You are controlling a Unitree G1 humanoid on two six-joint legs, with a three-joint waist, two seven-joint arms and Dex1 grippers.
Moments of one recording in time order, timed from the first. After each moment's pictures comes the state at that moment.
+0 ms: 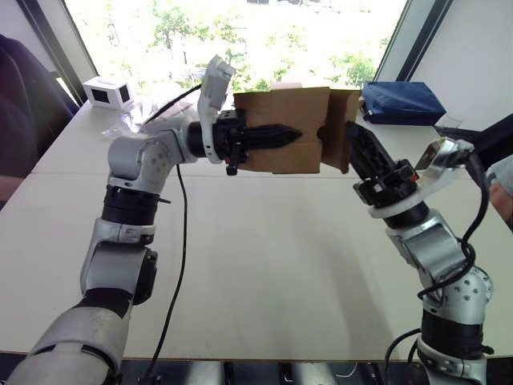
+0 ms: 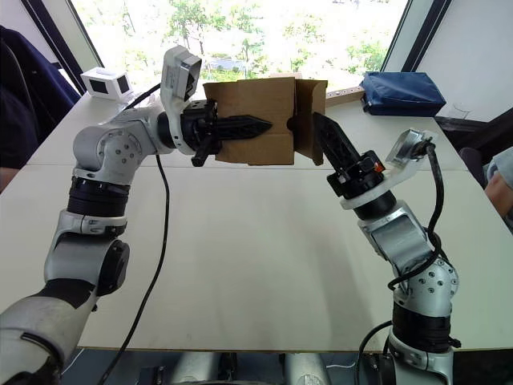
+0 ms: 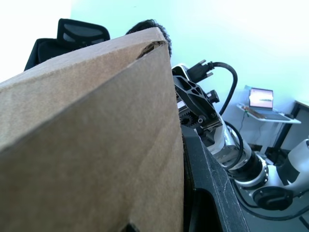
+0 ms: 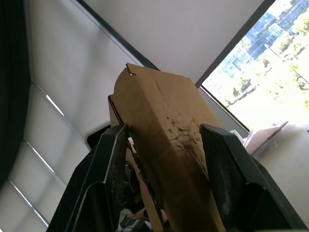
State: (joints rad) left arm -1.08 0.38 -0.02 0.26 -0.69 0.76 -1.26; right arm -0.31 -0.32 -0.29 -0.43 1.63 0.58 0.15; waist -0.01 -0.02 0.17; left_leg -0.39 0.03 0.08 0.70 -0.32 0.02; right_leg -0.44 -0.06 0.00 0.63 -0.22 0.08
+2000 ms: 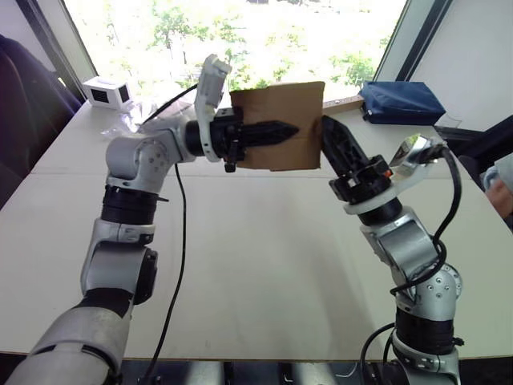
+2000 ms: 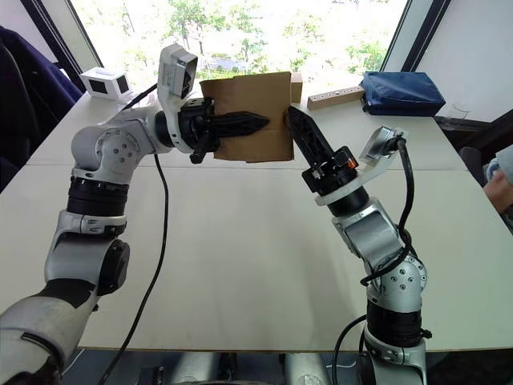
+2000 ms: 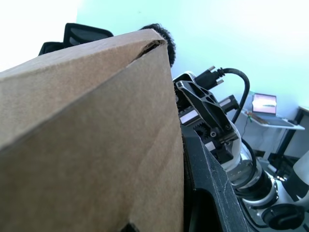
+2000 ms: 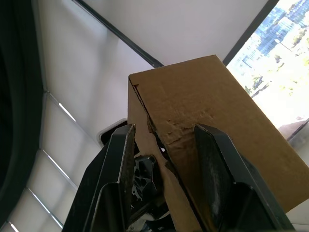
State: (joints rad) left arm -1.08 0.37 0.01 0.27 -0.68 0.77 -1.24; right arm -0.35 -0.22 -0.16 -0.47 1.55 0.53 0.08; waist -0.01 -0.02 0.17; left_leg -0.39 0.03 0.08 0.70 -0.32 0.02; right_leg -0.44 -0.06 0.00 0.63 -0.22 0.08
